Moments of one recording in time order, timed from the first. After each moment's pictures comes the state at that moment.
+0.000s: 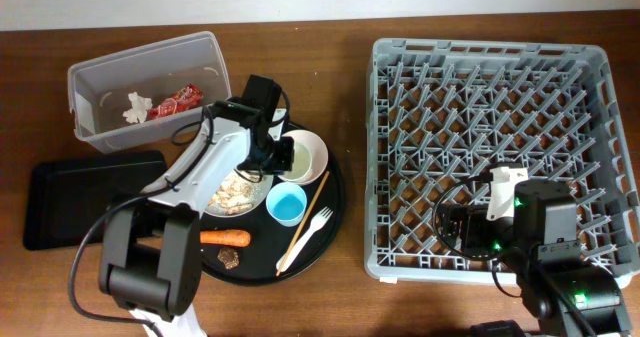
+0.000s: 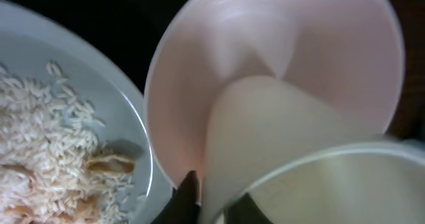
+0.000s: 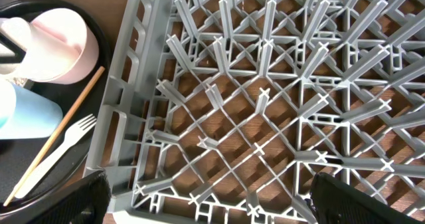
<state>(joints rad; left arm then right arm) -0.33 1.91 1.39 -0.87 0.16 -0.22 0.10 0.75 0.86 -0.97 -0.09 0.14</state>
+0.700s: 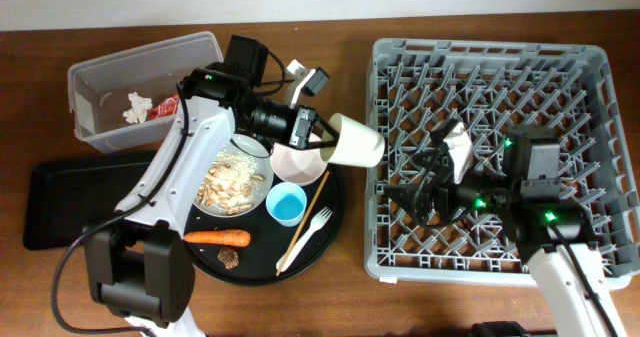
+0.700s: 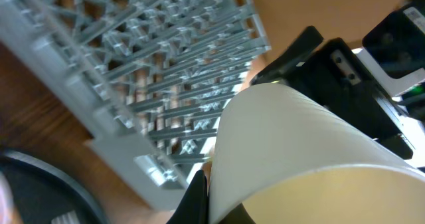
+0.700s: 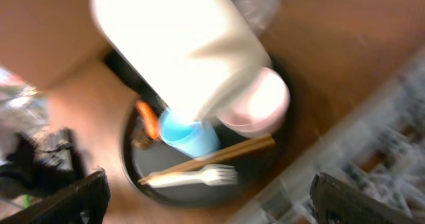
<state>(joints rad) -0.29 1.87 1.64 -1.04 1.12 0.14 0.01 1.09 0.86 -0.53 -0.98 -0.26</state>
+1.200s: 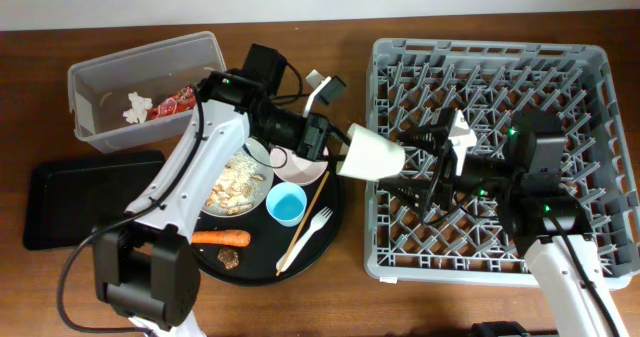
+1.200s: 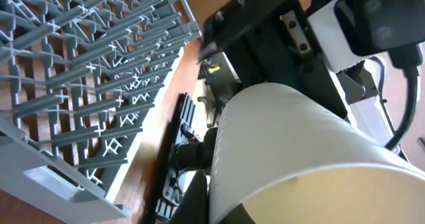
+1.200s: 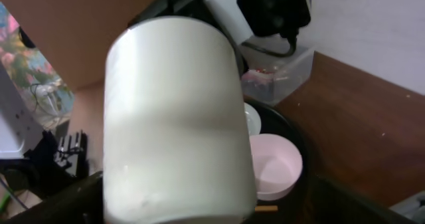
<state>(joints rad) -0.36 1.87 1.64 -1.12 1.31 0.16 0.01 1.12 0.86 -0.30 -1.14 -0.30</state>
